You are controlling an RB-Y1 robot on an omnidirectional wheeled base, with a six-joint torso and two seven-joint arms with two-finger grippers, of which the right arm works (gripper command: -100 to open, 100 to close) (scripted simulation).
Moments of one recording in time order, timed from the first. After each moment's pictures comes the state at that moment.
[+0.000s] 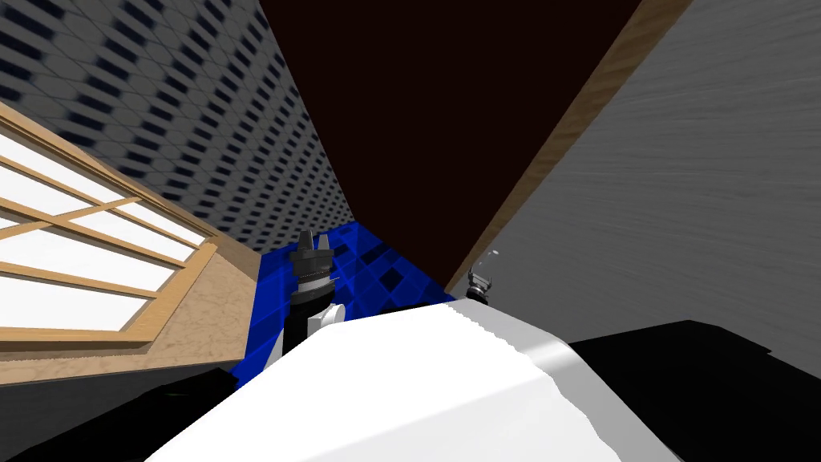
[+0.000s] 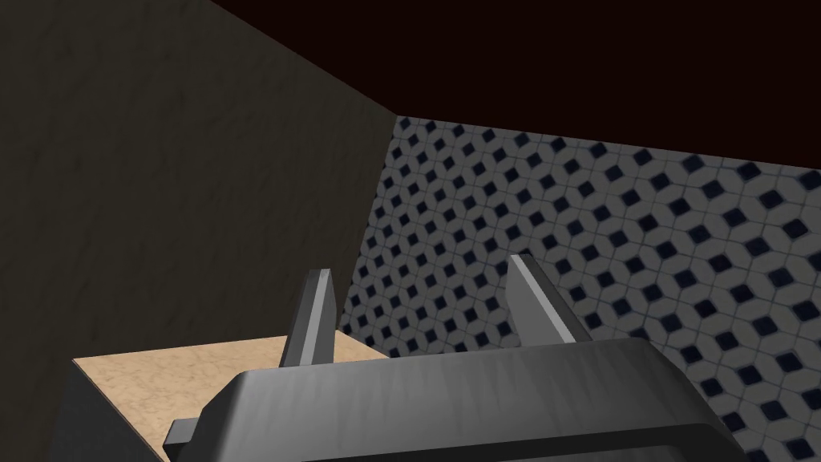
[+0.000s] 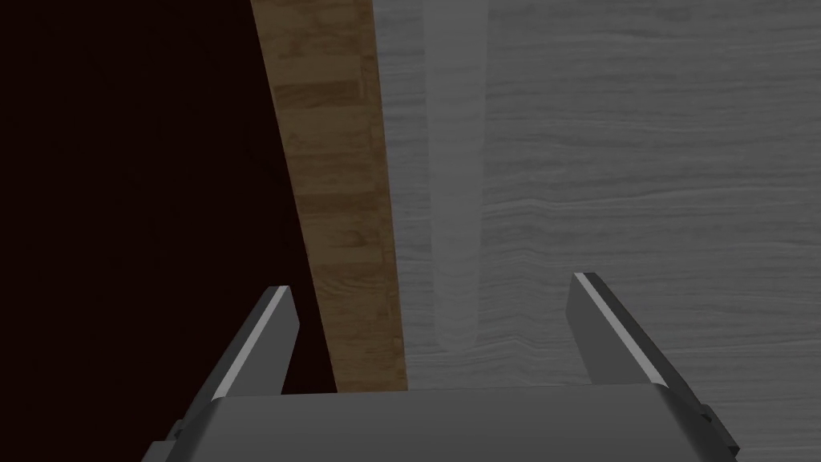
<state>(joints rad) 0.15 -0.18 -0.18 -0.86 -0.85 -0.88 -1.19</state>
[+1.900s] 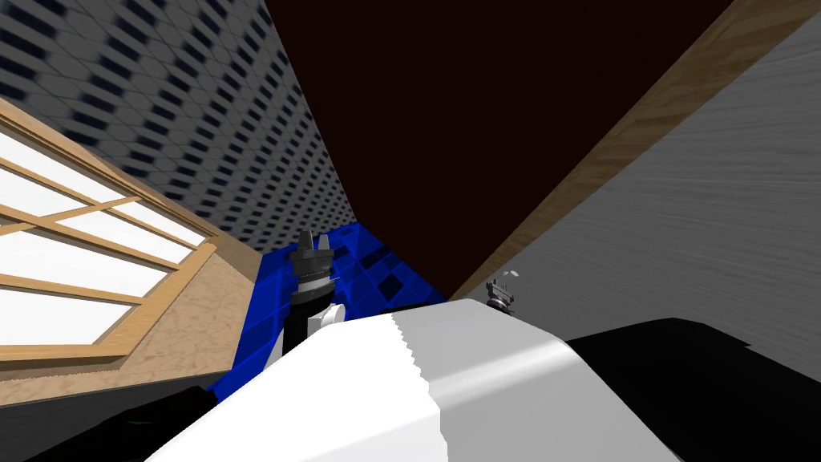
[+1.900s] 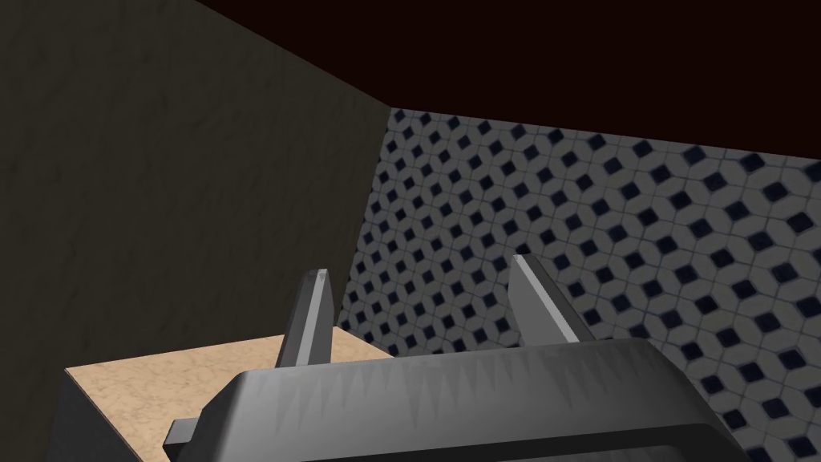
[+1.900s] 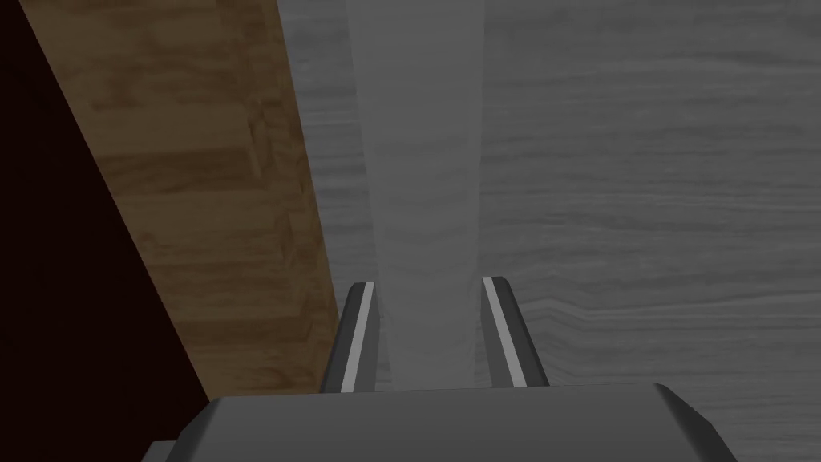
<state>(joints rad) 0.22 -0.31 -0.25 -0.73 -0.76 -0.89 -1.45</state>
